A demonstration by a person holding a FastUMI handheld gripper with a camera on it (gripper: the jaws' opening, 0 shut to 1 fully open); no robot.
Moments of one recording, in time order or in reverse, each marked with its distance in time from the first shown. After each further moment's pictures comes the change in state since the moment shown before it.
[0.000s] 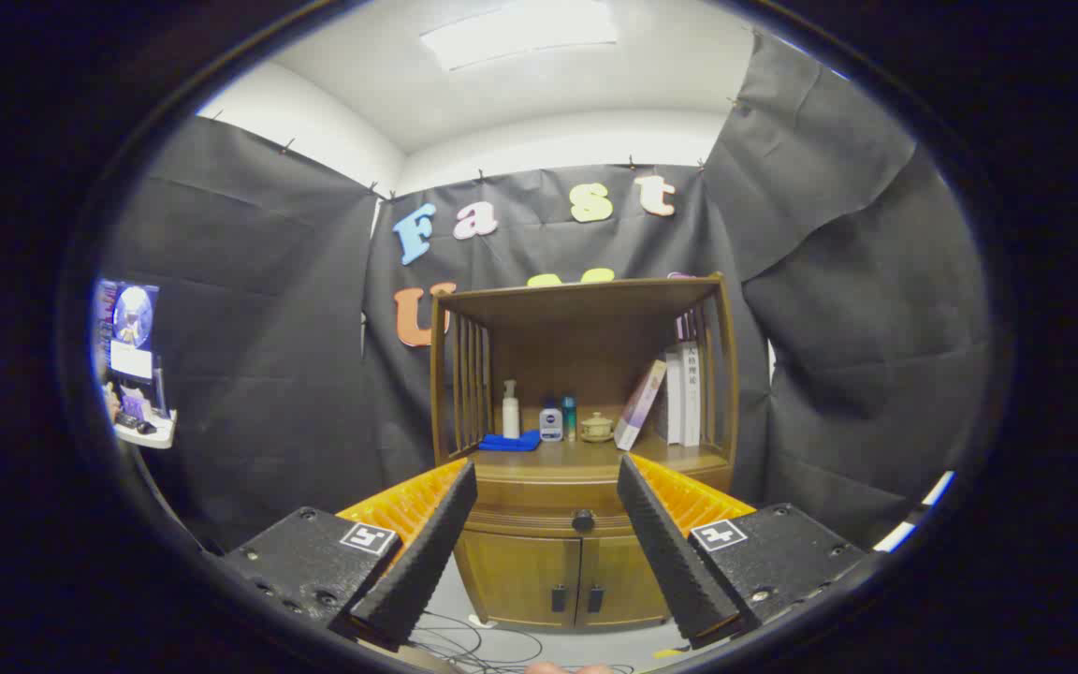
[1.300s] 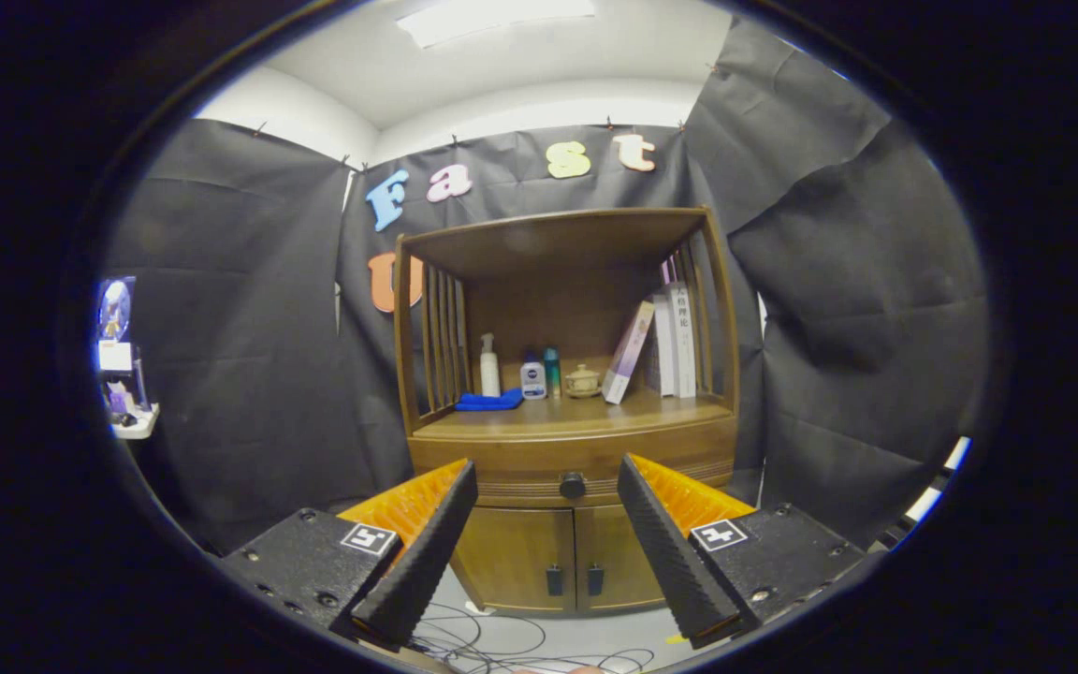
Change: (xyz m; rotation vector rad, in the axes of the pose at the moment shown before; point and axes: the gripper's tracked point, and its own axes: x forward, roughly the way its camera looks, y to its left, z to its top) arm 0.066 -0.022 -0.086 0.027 0.121 -0.038
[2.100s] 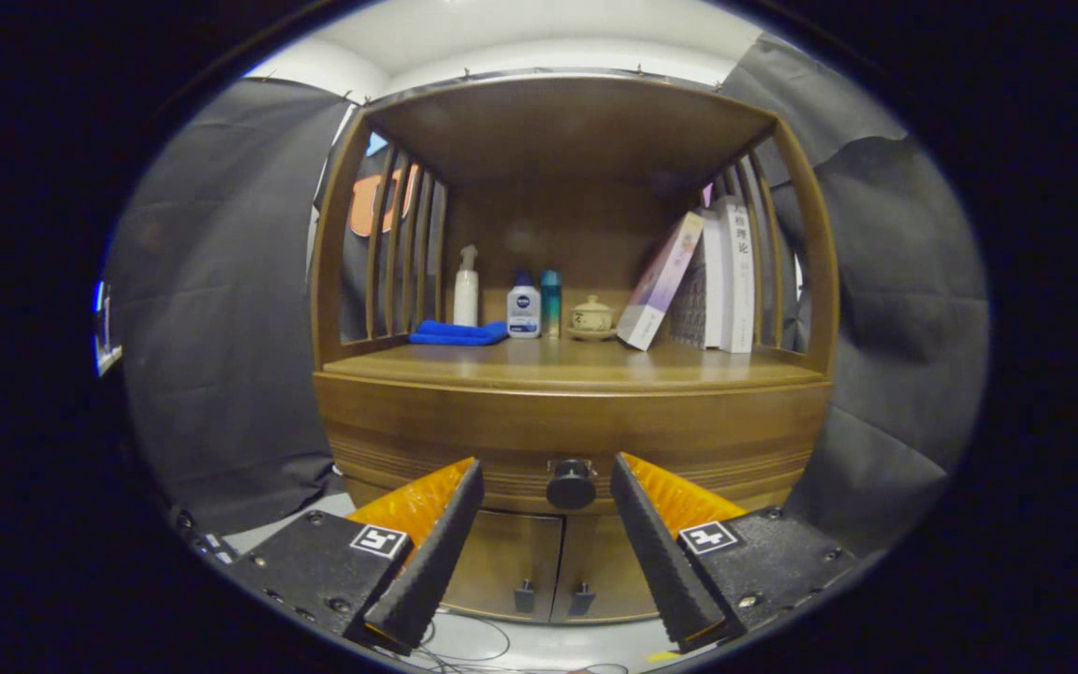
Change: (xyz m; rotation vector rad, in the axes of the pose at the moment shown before) arm 0.207 -0.024 -0.092 -0.117 0.143 -0.039
